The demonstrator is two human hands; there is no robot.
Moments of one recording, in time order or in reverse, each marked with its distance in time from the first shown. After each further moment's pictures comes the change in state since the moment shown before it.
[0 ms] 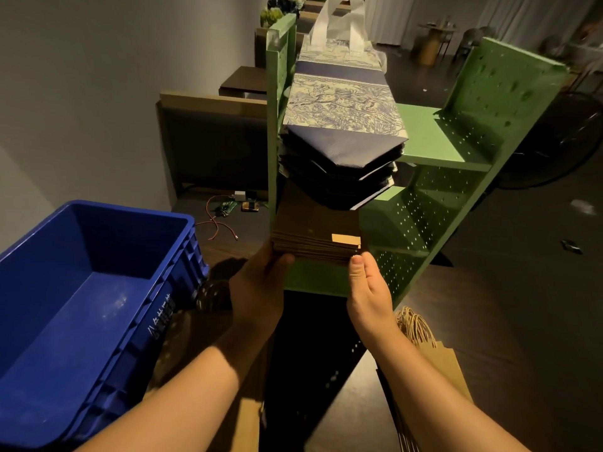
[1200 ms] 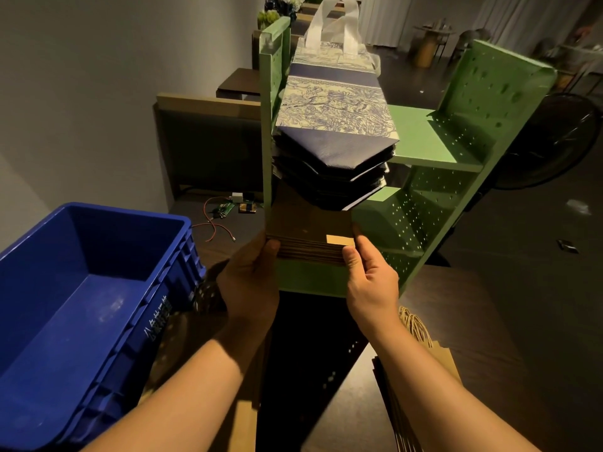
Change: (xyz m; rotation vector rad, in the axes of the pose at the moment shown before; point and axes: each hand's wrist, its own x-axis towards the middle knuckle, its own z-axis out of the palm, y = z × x) left_hand 0.000 0.026 0.000 -0.154 0.212 0.046; right_hand 0.005 -0.028 -0.007 -0.107 0.162 -0.051
